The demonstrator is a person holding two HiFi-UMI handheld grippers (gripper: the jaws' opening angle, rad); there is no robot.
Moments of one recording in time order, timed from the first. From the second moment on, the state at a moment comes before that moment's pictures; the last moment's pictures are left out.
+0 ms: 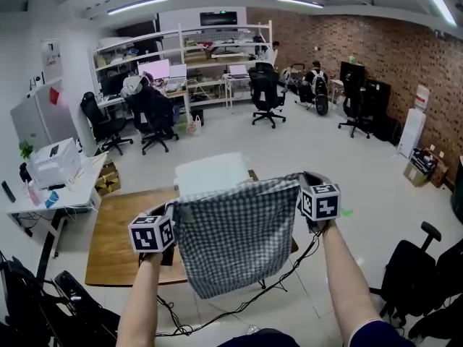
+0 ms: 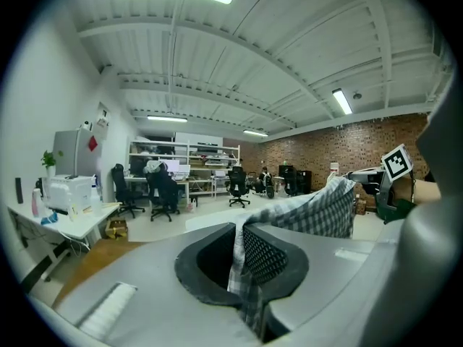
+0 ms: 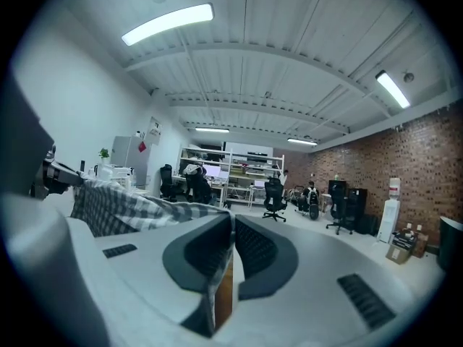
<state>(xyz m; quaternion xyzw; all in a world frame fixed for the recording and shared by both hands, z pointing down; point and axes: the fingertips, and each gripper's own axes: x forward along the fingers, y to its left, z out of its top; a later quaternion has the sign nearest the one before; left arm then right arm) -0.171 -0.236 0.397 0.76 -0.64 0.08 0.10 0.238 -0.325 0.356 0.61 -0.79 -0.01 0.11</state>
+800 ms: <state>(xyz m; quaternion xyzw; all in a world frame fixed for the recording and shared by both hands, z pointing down) -0.204 -0.362 0.379 0.72 -0.69 0.09 0.10 0.194 -0.483 0.349 0.55 -0.82 -0.02 0.13</state>
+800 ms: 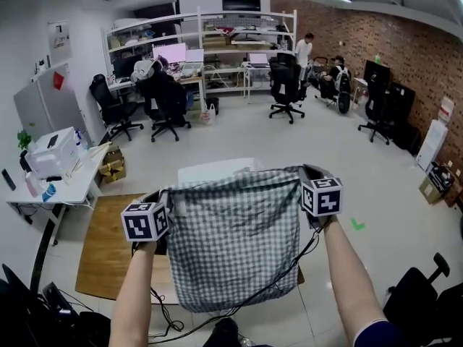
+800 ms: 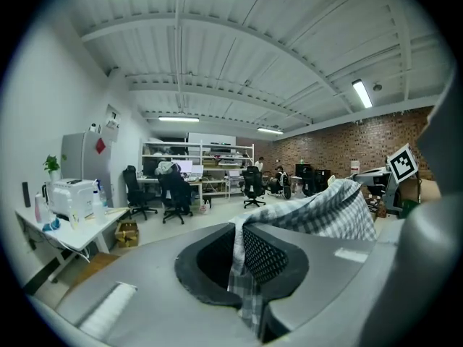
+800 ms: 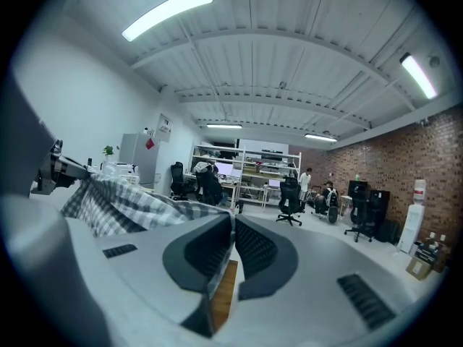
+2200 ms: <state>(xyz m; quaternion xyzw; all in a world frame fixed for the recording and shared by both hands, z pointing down) -0.304 -0.626 0.474 0.68 -0.69 0.10 0.20 0.091 -0.759 0.443 0.53 -0.83 0.05 0.18</state>
